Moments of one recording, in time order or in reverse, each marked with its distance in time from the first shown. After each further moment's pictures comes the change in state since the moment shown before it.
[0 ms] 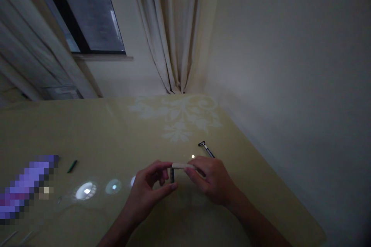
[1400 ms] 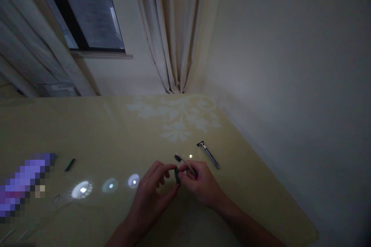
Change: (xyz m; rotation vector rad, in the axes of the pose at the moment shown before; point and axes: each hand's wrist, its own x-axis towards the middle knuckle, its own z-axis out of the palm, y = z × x) left_hand -0.010 -0.004 0.013 0.623 0.042 0.425; right_hand 0.005 0.000 0.041 0.596 0.049 0.404
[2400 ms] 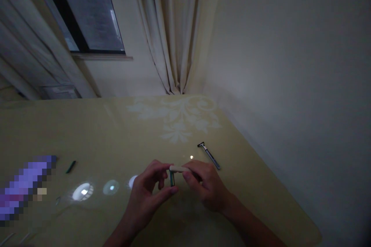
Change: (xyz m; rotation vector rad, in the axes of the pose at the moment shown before) left_hand 0.001 -0.010 -0.006 -0.639 0.042 -0.246; right_hand -0.007 -0.017 -0.024 -0.364 -0.067 -0.405
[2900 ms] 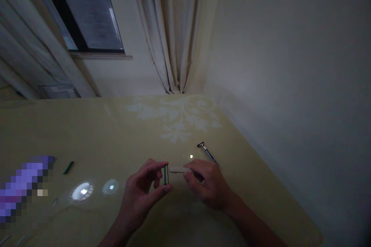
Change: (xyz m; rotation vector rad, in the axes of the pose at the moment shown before) left_hand 0.005 0.011 -0.003 0.015 0.058 0.001; right_hand -0.002 0.000 -0.002 -0.090 0.014 -0.027
